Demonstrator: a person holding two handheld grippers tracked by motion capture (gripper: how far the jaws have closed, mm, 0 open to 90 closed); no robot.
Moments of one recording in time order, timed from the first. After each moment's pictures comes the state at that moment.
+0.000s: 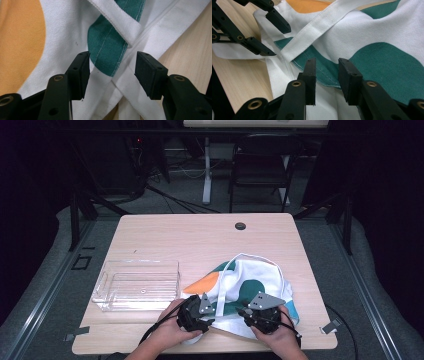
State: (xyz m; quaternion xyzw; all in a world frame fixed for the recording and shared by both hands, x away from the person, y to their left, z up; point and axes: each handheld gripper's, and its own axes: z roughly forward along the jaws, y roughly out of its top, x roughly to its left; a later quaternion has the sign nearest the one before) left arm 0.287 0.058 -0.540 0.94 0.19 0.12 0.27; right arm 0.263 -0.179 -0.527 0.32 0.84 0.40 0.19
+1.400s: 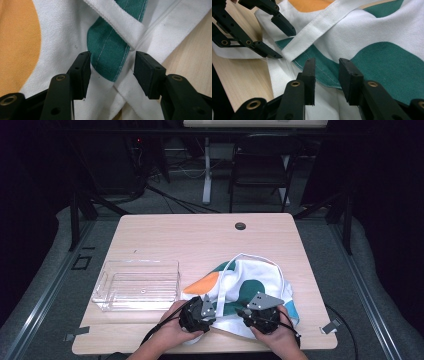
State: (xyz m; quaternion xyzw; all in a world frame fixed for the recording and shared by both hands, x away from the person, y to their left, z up) left arm 0.287 0.054 -0.549 0.93 0.18 0.14 0.27; right arm 0.264 -0.177 -0.529 0.31 0.84 0.39 0.19
